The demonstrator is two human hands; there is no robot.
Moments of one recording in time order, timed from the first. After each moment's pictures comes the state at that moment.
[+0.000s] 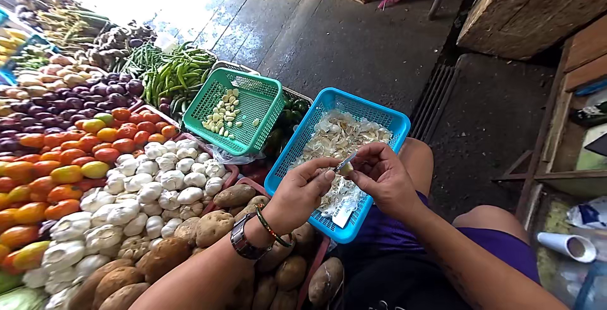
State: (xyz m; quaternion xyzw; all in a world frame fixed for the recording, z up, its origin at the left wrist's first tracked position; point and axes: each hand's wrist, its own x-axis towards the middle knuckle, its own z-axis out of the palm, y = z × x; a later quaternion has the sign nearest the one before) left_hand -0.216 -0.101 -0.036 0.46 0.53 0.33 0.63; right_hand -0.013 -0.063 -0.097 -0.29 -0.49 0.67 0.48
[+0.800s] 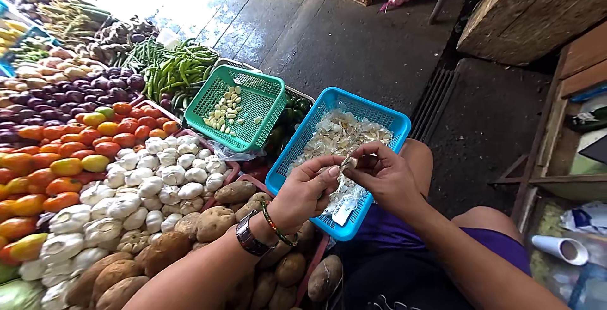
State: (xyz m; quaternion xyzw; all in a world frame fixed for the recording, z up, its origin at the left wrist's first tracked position) left_hand -0.209 -0.106 -0.030 0.34 0.49 0.37 0.72; right_hand -0.014 -0.063 -0.085 -0.34 -0.56 0.61 0.45
